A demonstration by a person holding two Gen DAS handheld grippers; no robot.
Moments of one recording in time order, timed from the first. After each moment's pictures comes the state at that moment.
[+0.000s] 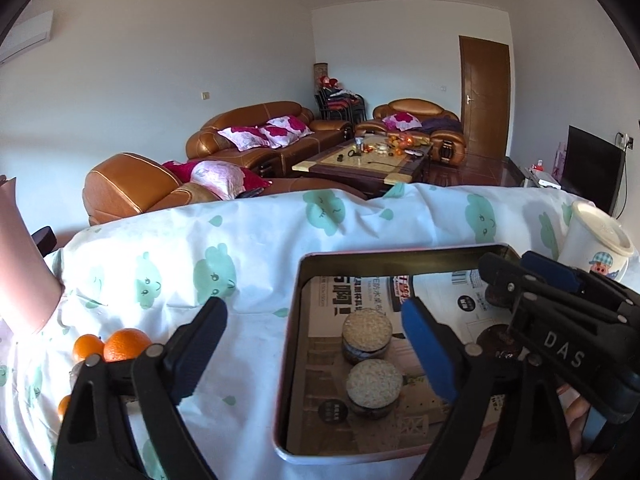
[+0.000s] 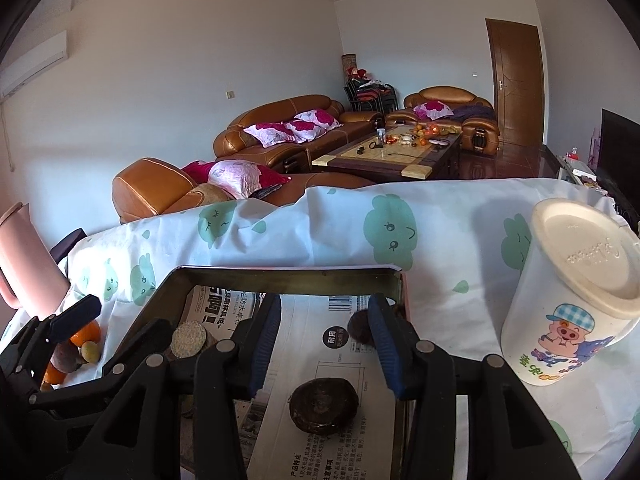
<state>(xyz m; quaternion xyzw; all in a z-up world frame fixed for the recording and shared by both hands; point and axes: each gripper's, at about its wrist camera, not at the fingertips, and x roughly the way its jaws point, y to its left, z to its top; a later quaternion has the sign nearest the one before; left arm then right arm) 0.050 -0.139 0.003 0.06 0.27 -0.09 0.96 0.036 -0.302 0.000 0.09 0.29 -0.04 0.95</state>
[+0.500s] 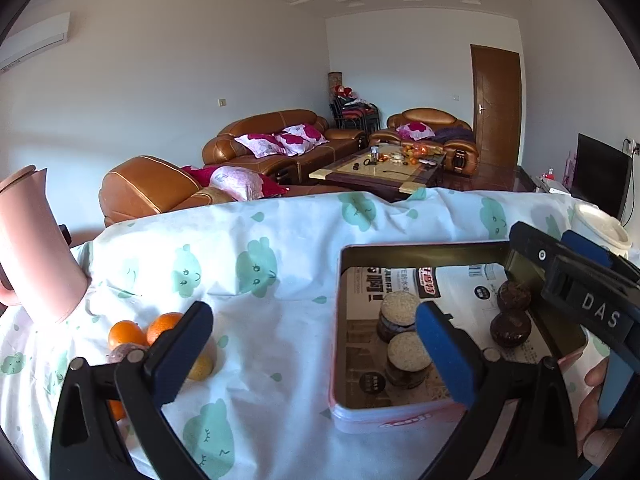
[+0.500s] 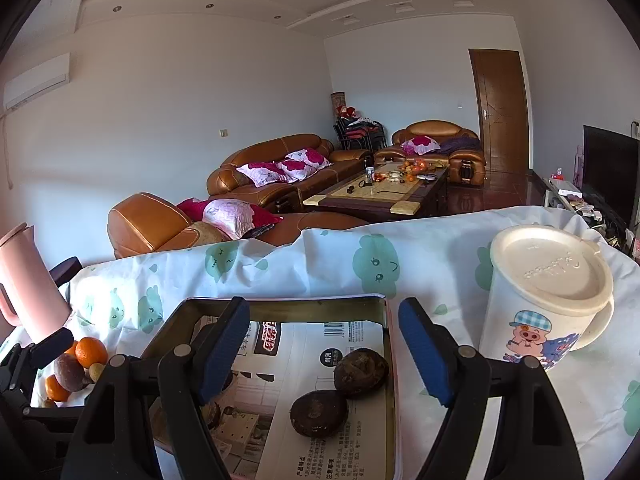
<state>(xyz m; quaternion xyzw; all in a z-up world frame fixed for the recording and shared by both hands) 0.026 -0.110 0.008 0.06 0.26 -0.06 0.96 0.011 -0.298 0.014 0.09 0.22 -0.06 0.97</state>
